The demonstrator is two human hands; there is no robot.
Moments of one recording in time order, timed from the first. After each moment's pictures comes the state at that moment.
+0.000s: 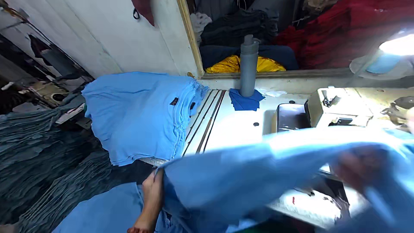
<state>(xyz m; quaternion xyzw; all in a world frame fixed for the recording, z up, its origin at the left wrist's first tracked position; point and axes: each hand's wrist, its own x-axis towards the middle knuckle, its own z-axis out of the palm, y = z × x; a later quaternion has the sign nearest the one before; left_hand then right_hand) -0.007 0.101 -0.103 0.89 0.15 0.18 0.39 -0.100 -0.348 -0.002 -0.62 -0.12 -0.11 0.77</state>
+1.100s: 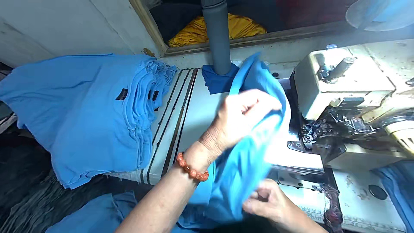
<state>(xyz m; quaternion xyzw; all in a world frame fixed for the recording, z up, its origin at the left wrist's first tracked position) 0.109 -0.171 -0.022 0.69 -0.45 -0.01 0.56 -0.058 -0.264 -0.144 -0.50 -0.12 0.05 0.85</state>
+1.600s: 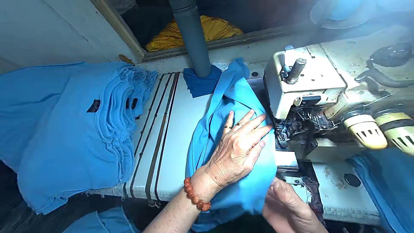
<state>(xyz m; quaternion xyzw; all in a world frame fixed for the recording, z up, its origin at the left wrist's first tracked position) 0.071 -0.189 -0.079 0.78 -0.53 0.05 0.32 -0.087 -0.287 -0.130 -0.28 0.06 -0.02 0.96</state>
